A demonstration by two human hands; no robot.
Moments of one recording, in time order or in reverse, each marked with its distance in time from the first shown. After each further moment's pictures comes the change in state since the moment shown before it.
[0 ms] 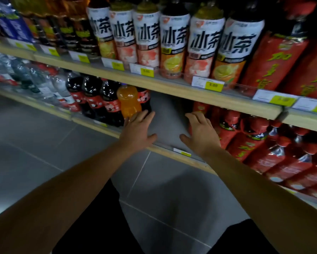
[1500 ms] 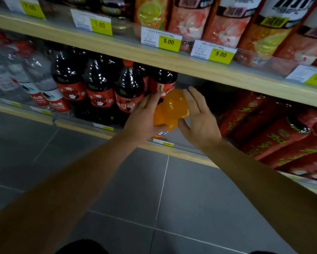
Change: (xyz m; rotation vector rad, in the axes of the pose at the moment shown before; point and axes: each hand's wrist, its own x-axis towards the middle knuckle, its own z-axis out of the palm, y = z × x) left_hand 0.090 -0.214 0.053 -0.434 0.031 0.167; right_hand 0.139 -0.148 0.151 -0.032 0.318 -0.118
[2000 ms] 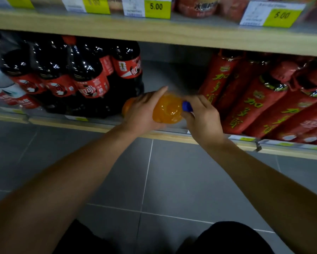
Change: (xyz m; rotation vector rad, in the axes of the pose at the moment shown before) left_hand 0.003 0.070 0.095 0.163 -0.157 0.102; right_hand -0.091 0.093 -0.016 0.143 0.159 0.170
